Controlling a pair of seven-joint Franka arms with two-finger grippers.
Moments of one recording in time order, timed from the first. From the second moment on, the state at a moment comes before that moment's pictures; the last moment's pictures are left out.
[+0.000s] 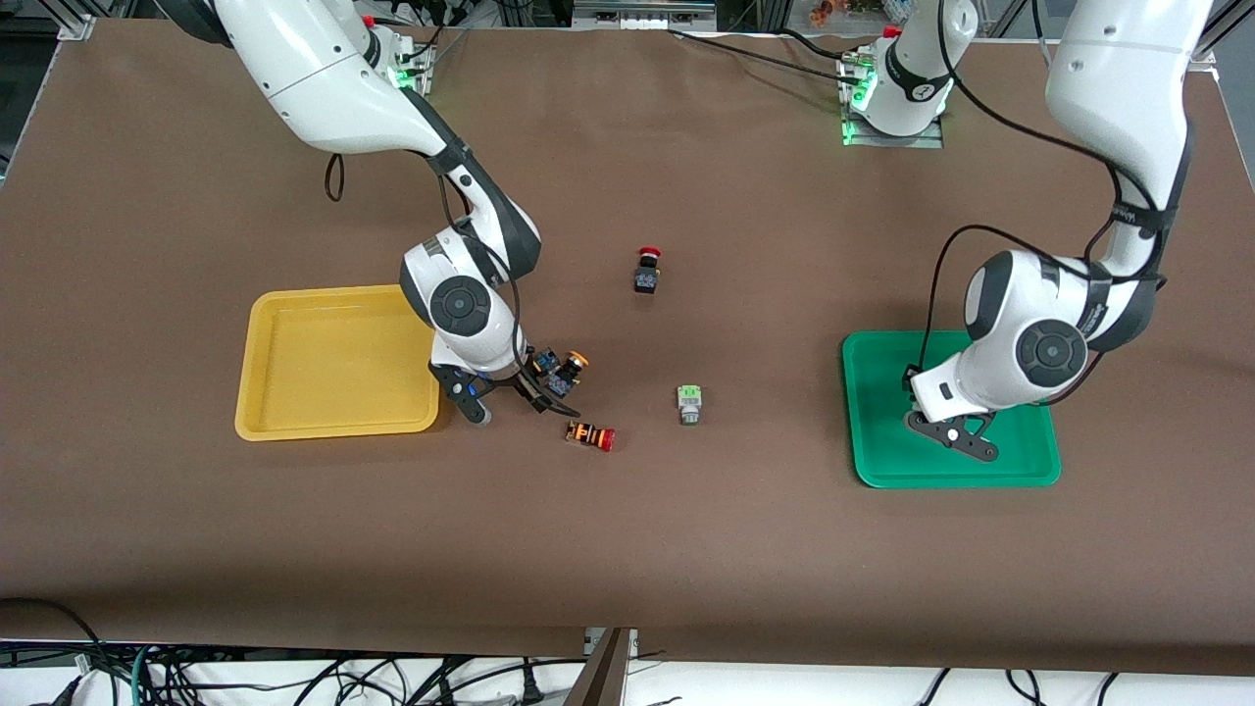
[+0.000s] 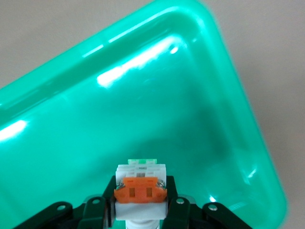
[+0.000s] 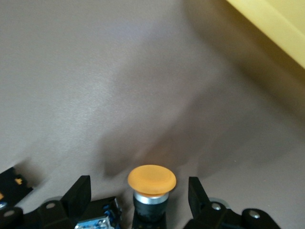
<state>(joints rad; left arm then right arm) 0.03 0.58 -0.11 -1.79 0.15 2.25 0.27 0.39 0.74 0.16 -1.64 -0.12 2.39 1.45</state>
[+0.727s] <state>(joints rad) 0.02 0.57 -0.26 -1.70 0.12 2.21 0.18 0.39 0.74 0.16 -1.65 -0.12 2.40 1.45</state>
